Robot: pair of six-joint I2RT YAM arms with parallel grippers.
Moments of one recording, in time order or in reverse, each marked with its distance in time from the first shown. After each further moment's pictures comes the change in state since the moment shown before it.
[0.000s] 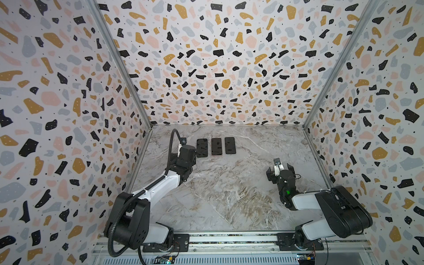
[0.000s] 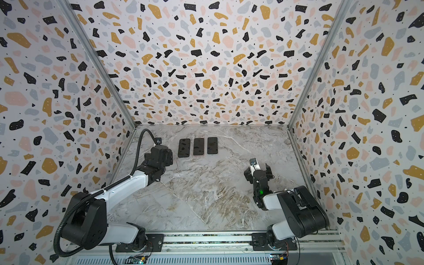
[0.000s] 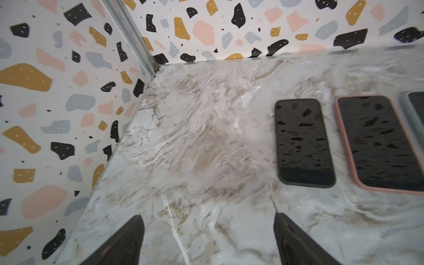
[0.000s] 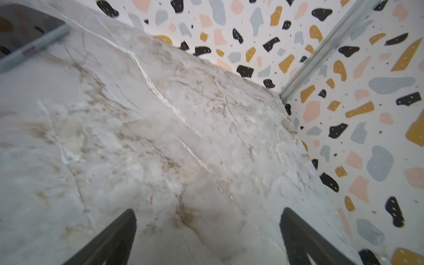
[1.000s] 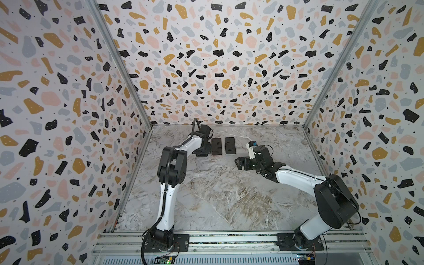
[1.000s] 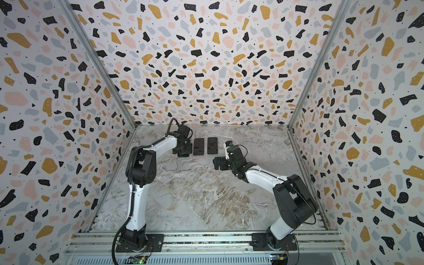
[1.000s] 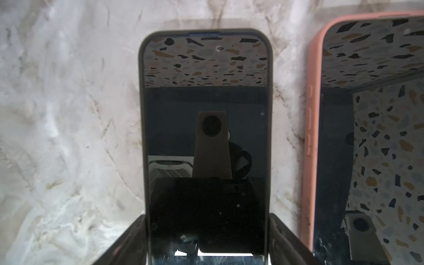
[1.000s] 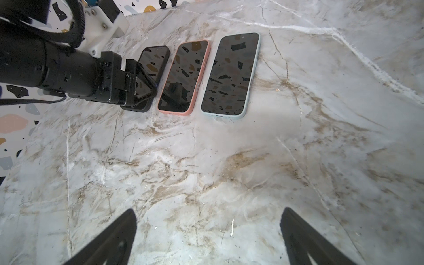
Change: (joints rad) left arm 0.018 0.933 1.080 -0.722 0.428 -0.178; right arm 0.224 0.111 0.659 -0.884 -0.504 0.663
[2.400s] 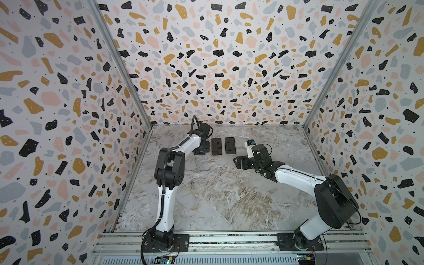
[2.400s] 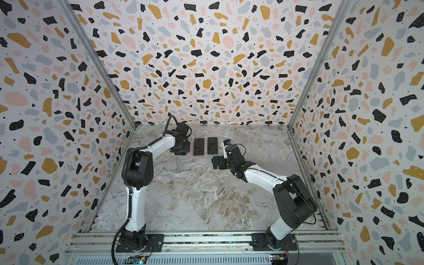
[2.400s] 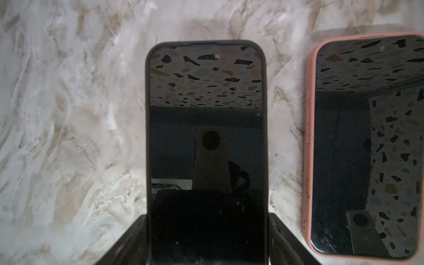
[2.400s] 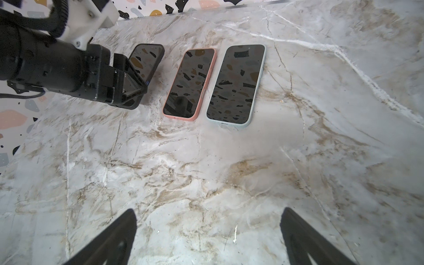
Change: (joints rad) left arm -0.001 -0.069 -0.022 -0.040 -0.071 0.015; right arm 0.018 0.001 0.031 -0.010 0.026 -0.032
